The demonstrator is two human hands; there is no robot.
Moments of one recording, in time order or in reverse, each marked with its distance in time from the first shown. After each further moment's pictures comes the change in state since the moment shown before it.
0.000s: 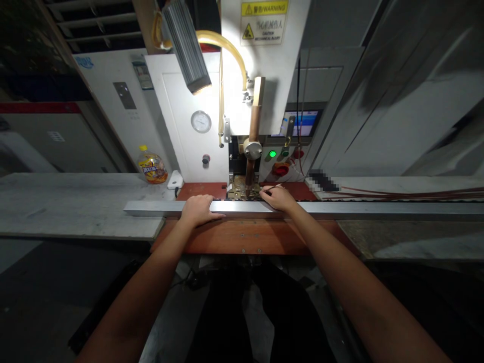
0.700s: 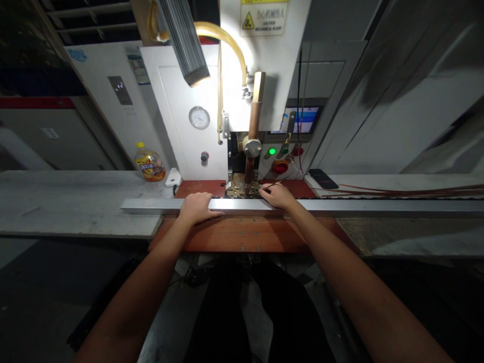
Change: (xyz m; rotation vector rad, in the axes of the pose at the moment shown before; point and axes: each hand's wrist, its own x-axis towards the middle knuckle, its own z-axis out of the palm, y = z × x) left_hand -0.001 0.000 0.001 -0.050 -0.036 -0.015; right_hand 0.000 0.000 0.000 0.019 -0.009 -0.021
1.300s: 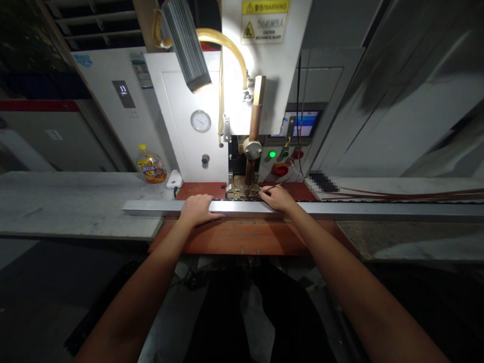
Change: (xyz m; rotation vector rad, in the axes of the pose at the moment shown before) left_hand 0.000 0.002 -0.005 0.014 -0.022 -0.007; right_hand 0.002 0.002 0.000 -0.002 -0.014 -0.005
